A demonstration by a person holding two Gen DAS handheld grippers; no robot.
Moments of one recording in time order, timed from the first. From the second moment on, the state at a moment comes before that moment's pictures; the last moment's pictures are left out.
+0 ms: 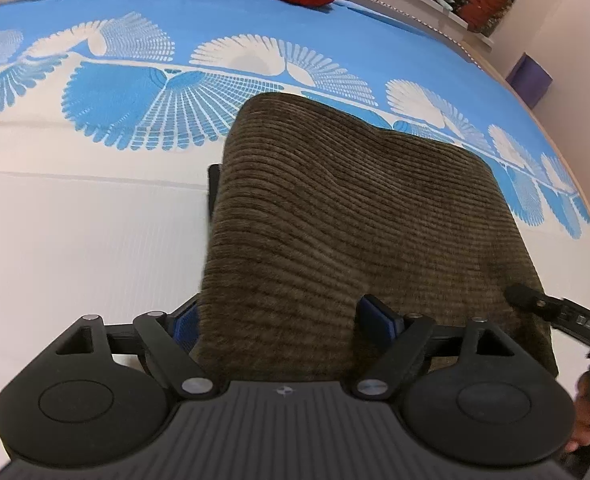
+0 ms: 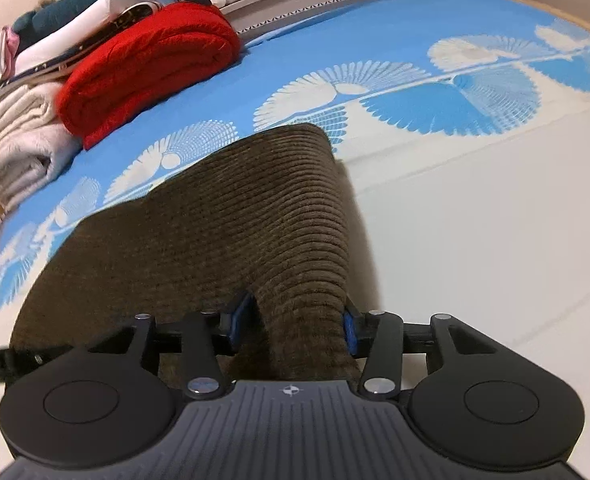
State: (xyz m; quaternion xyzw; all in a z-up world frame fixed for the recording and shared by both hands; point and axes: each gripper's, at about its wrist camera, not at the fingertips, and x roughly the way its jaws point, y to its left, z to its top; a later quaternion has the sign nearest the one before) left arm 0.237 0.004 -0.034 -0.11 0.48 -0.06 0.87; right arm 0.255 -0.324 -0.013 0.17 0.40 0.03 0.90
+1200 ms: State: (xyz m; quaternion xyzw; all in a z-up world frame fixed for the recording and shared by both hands) left arm 0.201 0.008 -0.039 -0.09 0.45 -0.08 0.88; right arm 0.230 -0.348 -0.044 0.26 0.45 0.04 0.85
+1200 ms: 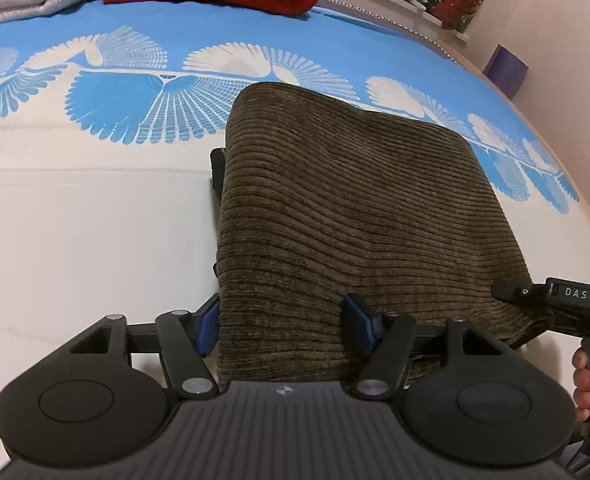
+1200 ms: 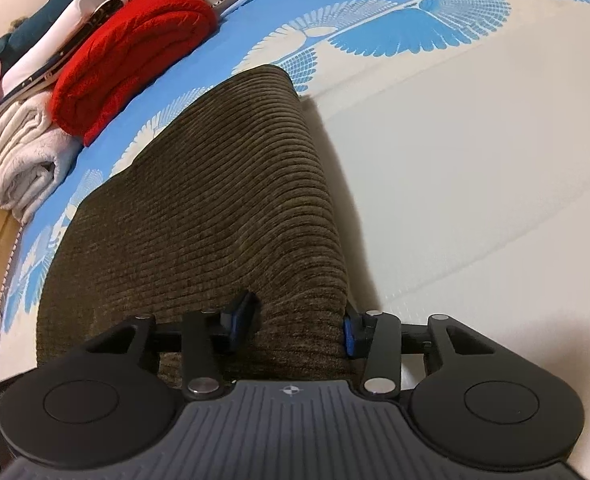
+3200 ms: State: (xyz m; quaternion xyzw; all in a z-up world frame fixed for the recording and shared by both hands) left arm 0.019 -0.027 -0.015 0.01 0.40 -0.03 0.92; right arm 0.031 -0.227 -0.005 -0.01 0.28 0.01 0.96
